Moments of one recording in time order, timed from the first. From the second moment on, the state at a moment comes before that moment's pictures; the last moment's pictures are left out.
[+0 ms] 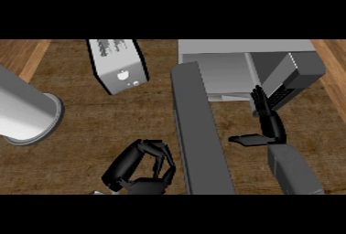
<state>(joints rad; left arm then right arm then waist) -0.01 0.01 -0.37 -1.59 -0.21 -0.23 -0.12 -0.52 -0.16 -0.23 -0.43 0.09 0.11 -0.94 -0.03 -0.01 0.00</state>
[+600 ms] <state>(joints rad) -0.17 0.00 -0.62 -1.28 -0.13 -0.09 -0.20 -0.18 -0.21 -0.18 -0.95 0.01 0.22 -0.80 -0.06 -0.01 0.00</state>
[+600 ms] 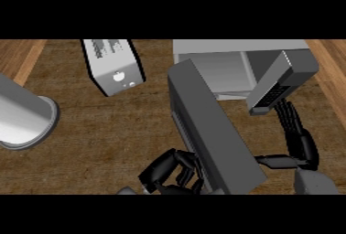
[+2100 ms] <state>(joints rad) -0.72 0.00 -0.92 -1.00 0.47 0.61 -0.27 -0.07 -0.38 -0.15 -1.54 -0.34 0.60 -0.45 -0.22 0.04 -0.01</state>
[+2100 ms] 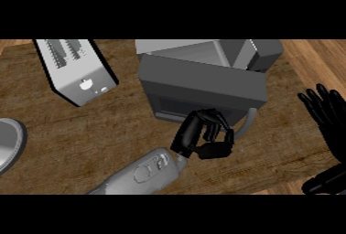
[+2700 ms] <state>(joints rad) -0.86 0.00 -0.78 -0.89 0.66 0.66 -0.32 -0.09 -0.40 -0.14 -1.60 -0.46 0.65 -0.37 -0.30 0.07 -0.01</state>
